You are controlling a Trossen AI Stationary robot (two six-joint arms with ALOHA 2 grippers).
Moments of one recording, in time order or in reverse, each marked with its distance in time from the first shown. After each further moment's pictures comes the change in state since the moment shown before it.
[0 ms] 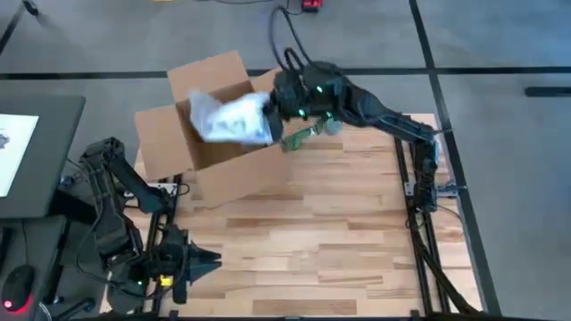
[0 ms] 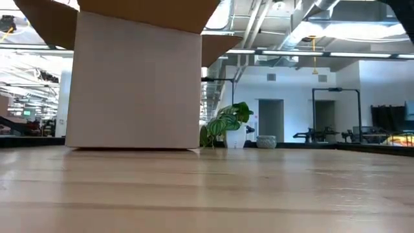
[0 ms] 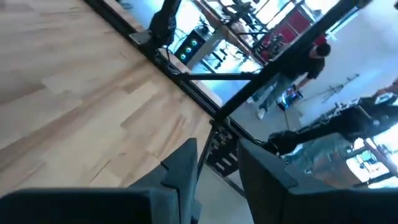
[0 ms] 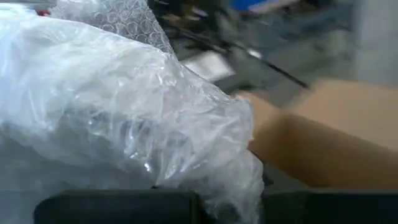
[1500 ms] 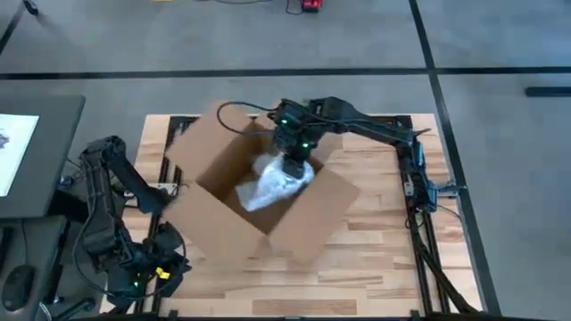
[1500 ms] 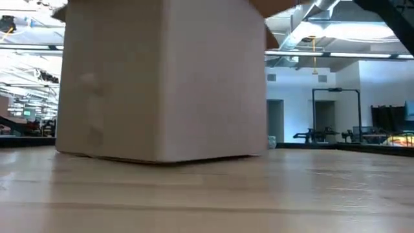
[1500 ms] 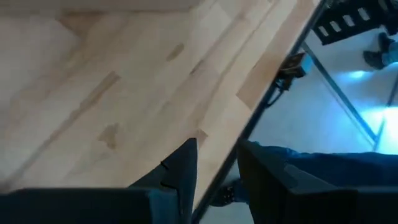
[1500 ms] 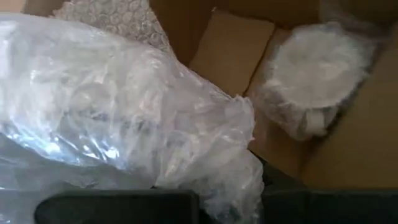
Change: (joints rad) left arm -0.101 -0.026 -0.005 -0.602 0.573 -0.476; right arm 0.046 0.087 0.022 -0.824 -0.271 -0.172
